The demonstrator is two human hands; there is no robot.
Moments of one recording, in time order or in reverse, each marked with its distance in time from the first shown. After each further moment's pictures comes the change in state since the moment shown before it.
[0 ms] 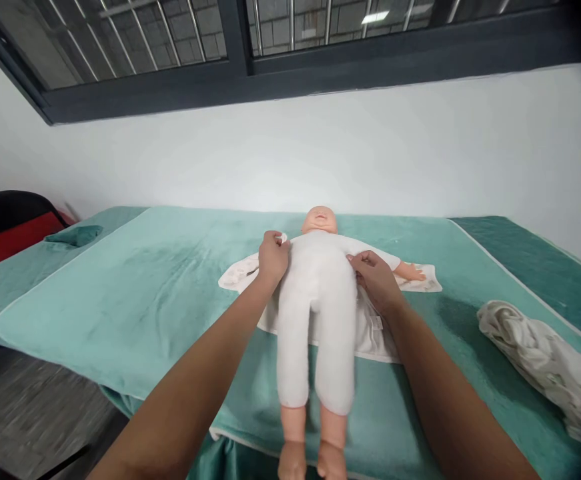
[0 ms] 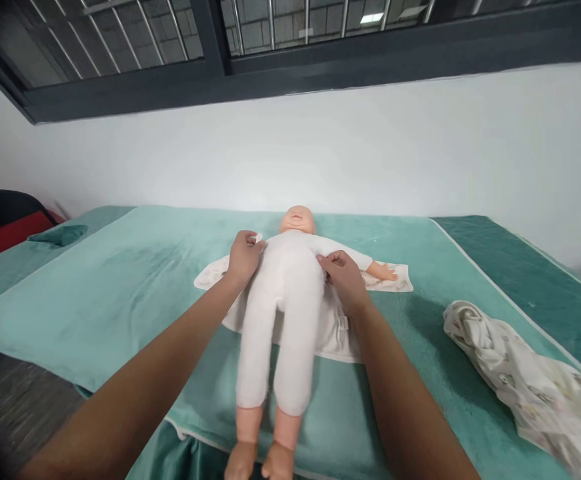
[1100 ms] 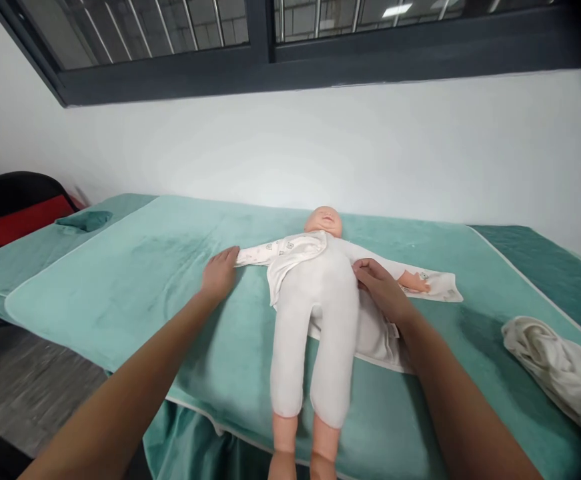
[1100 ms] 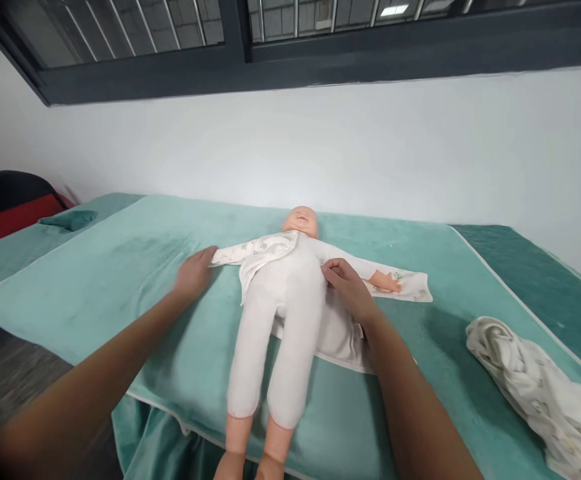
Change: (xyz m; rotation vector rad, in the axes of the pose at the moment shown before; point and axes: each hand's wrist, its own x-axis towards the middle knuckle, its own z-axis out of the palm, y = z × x) left_hand 0.005 -0.147 -0.110 0.697 -0.078 0.245; right_hand -0.009 0.006 0.007 -0.119 -0.230 0.037
